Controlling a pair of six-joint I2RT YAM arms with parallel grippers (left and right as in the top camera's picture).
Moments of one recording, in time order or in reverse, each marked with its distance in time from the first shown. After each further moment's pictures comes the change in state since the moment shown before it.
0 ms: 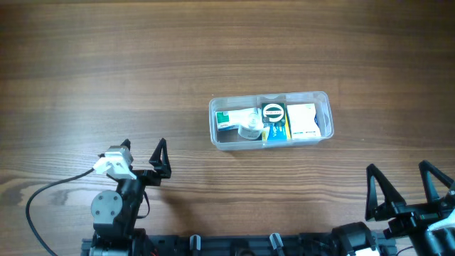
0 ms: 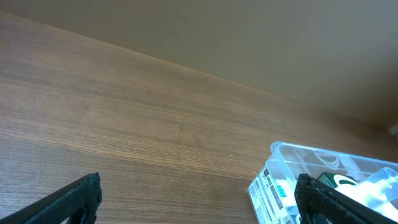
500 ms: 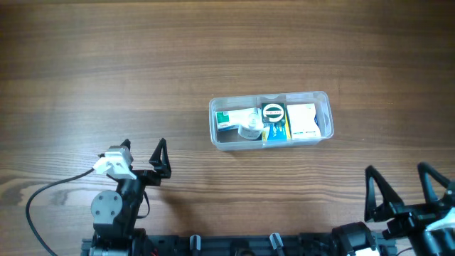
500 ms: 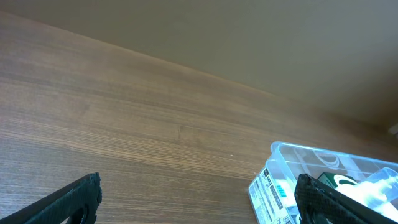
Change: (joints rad) left arm 0.000 0.000 0.000 0.000 0.000 0.000; right arm 0.000 0.000 0.000 -0.039 0.003 -0.004
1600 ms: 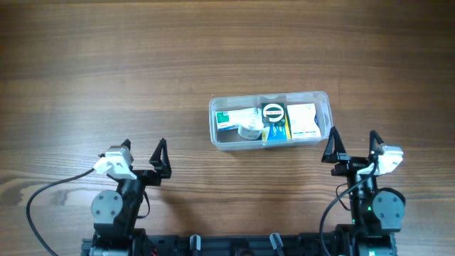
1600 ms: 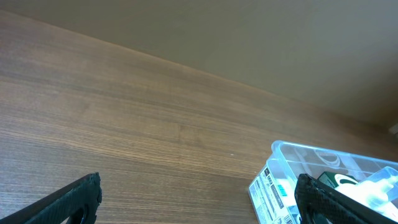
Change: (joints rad) left arm 0.000 0.000 -0.005 0.003 0.000 0.000; right arm -0.238 -0.398 -1.219 1.060 -0.069 -0.018
